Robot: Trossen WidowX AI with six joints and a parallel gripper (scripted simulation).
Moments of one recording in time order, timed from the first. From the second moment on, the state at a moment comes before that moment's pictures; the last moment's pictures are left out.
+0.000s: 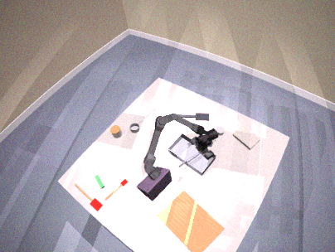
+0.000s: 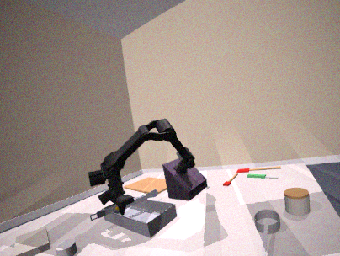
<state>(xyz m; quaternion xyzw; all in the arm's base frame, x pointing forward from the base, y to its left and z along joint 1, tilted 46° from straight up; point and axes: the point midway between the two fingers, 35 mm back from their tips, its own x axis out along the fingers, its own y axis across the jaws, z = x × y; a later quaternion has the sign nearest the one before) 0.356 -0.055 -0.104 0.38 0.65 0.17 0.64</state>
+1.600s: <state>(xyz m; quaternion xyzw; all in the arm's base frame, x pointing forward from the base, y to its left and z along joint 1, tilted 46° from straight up) 0.309 -0.186 -0.056 0.31 0.63 0.23 0.68</state>
